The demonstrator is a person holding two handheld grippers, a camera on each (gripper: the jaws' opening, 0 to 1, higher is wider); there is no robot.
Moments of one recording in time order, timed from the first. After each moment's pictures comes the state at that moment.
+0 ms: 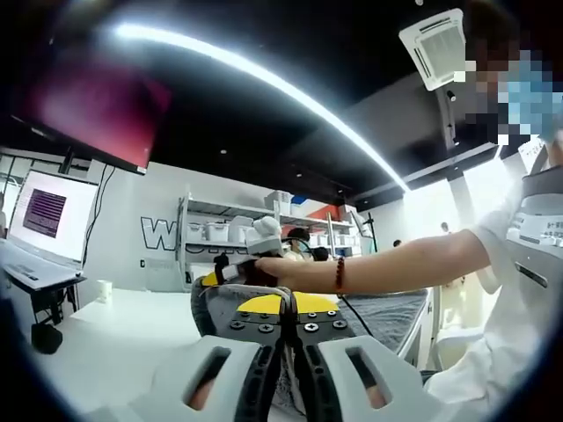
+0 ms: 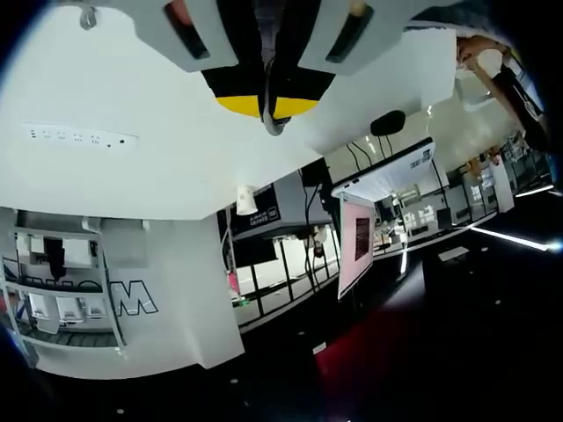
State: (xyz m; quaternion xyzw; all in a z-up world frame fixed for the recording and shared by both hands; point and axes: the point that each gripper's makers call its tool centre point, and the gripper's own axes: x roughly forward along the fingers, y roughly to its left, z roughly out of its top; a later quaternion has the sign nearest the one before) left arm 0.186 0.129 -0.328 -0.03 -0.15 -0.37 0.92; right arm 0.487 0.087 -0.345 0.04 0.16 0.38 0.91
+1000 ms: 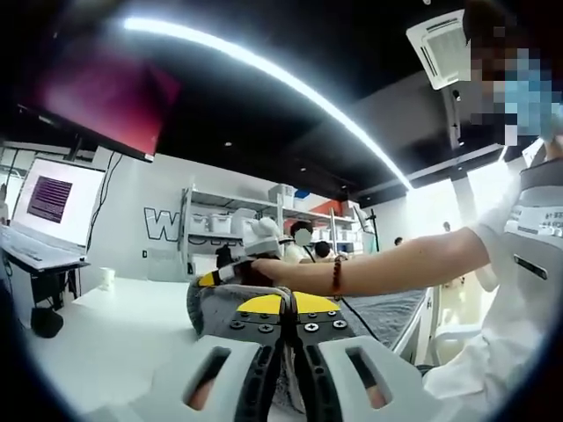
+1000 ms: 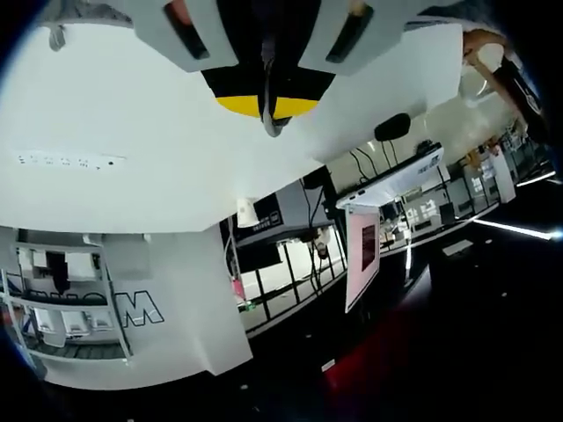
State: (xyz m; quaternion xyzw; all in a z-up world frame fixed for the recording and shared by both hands) left arm 0.186 0.138 -0.349 -0.04 -0.13 -0.36 0.92; right arm 0.487 0.102 -0.384 0.06 0.17 0.37 0.91
